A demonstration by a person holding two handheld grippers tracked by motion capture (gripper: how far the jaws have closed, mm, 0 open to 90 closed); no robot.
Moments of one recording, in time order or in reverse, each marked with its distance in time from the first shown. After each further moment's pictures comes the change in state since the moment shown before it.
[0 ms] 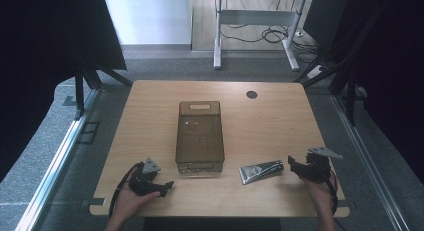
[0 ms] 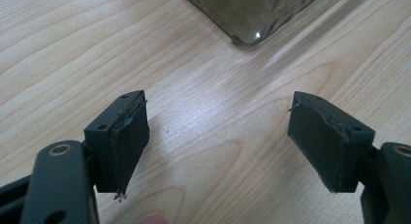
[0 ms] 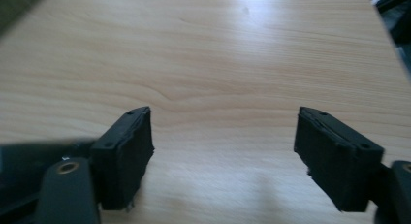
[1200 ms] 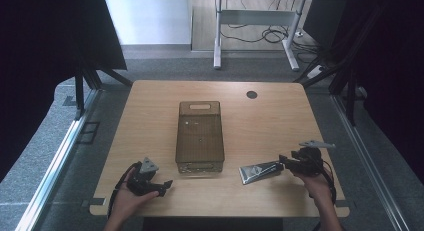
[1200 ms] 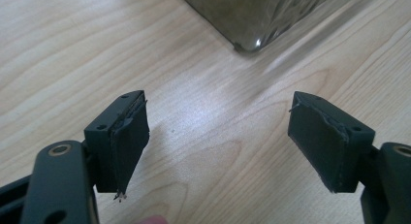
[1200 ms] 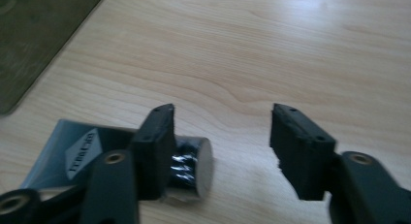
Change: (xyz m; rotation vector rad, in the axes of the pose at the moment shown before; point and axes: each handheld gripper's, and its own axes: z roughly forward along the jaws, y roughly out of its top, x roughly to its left) left arm 0.000 0.001 -0.009 -0.026 0.009 -0.016; right arm 0.022 0.030 -0.001 0.105 0.227 -0.062
